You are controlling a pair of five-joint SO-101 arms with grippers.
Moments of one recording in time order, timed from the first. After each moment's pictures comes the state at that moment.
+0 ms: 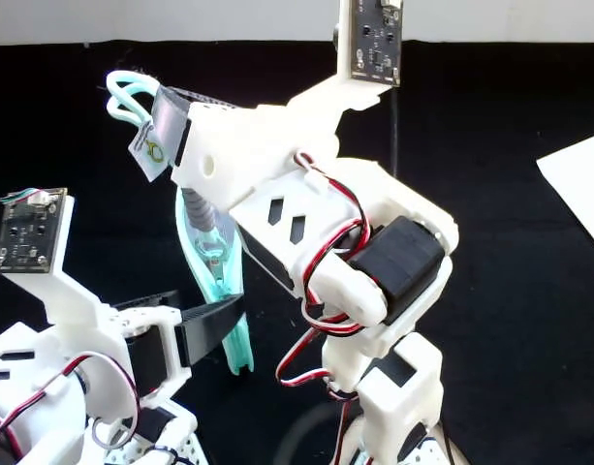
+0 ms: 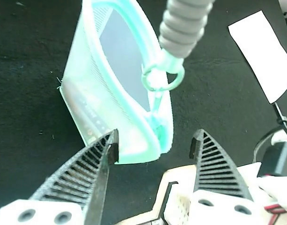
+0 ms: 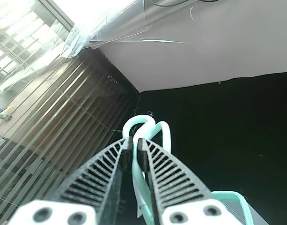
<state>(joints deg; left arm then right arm) 22.0 -61.8 3.4 101.8 -6.3 -50.5 16.0 -95.3 97.1 -38.7</state>
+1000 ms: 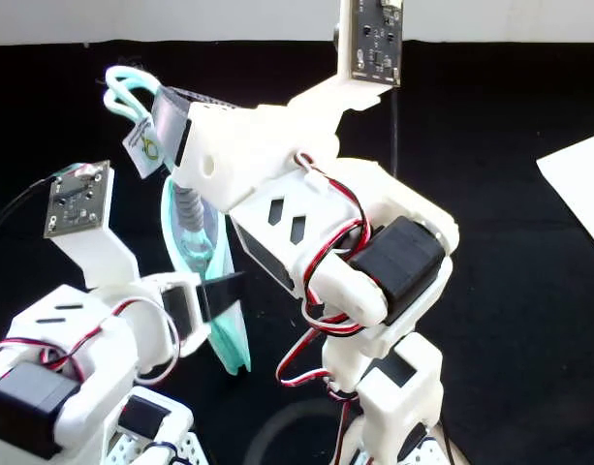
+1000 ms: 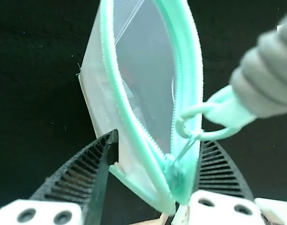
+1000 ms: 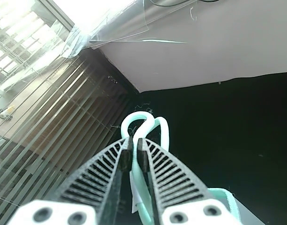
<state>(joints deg) 14.2 -61.6 21.1 92.8 -5.8 -50.5 16.0 -95.3 97.1 -38.7</state>
